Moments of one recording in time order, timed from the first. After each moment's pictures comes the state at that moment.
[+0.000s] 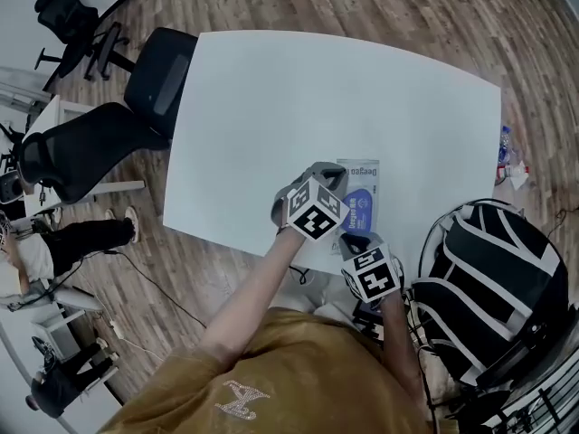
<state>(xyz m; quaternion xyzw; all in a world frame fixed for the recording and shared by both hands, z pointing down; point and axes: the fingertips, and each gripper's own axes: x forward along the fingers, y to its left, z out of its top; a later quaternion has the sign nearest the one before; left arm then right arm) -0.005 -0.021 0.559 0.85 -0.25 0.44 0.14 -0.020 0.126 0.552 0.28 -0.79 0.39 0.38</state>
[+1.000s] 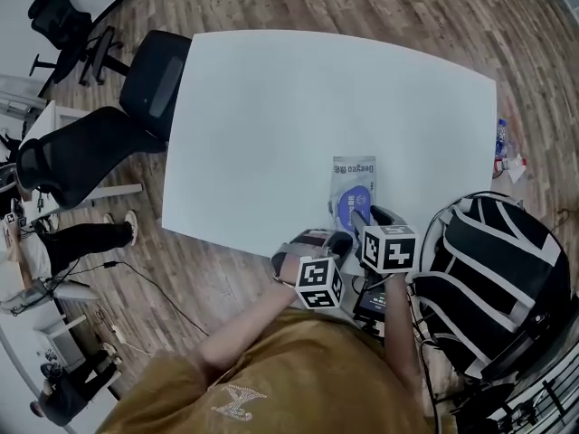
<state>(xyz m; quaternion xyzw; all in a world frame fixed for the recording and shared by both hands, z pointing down) 0.017 0.152 0.563 0.86 -0.05 0.50 0.00 0.036 0.069 0.552 0.45 -0.69 0.48 0.29</state>
